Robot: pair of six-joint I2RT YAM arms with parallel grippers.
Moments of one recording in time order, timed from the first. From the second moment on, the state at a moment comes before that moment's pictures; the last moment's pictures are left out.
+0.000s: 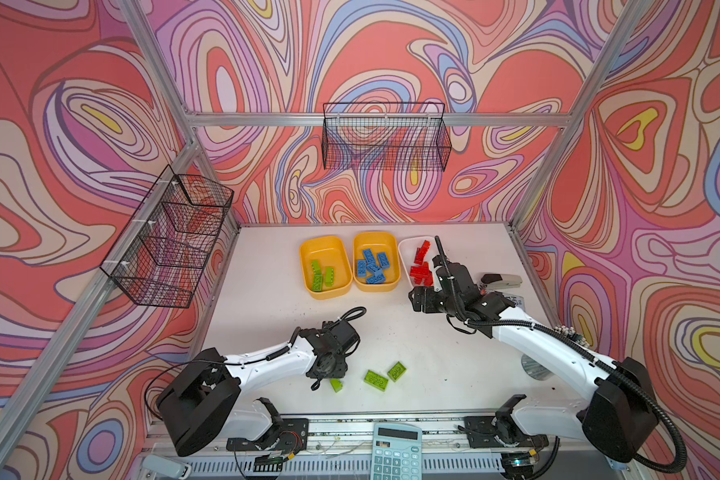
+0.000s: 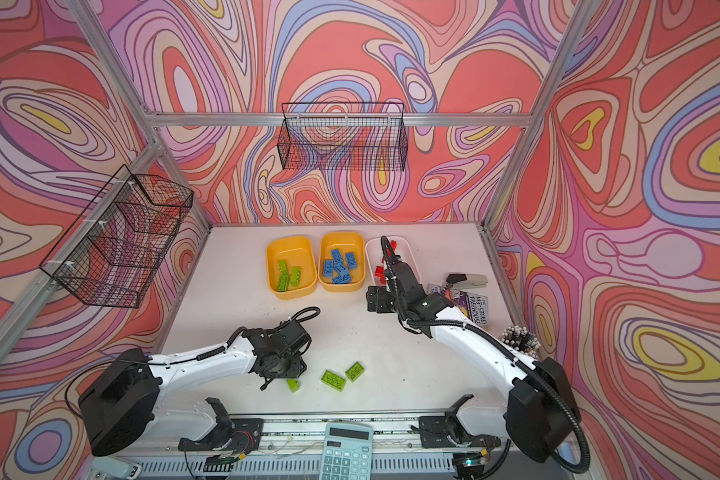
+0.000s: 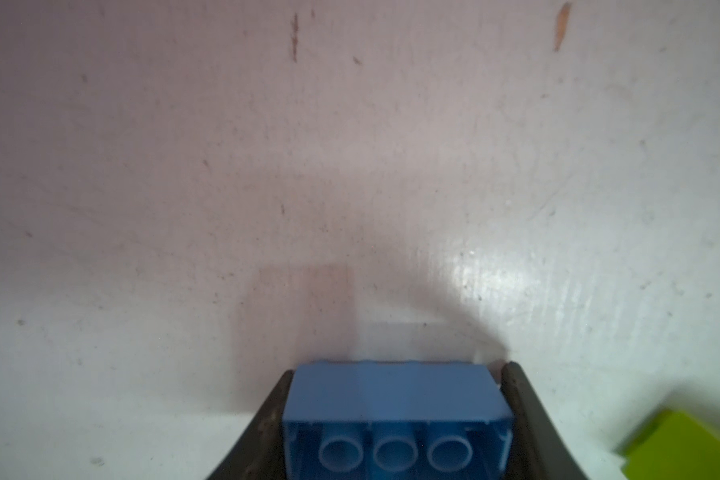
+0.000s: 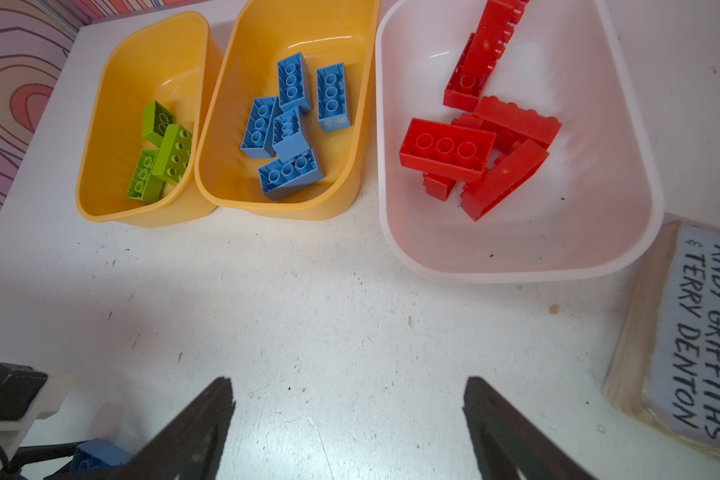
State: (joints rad) left arm -0.83 1.35 0.64 -0.72 -0.14 -0.86; right arm 0.55 1.28 0.94 -0.43 0.07 0.46
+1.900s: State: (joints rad) left arm -0.48 2.47 2.43 -1.02 -0.12 -0.43; right arm 0.55 1.03 0.93 -0.62 0.16 0.53
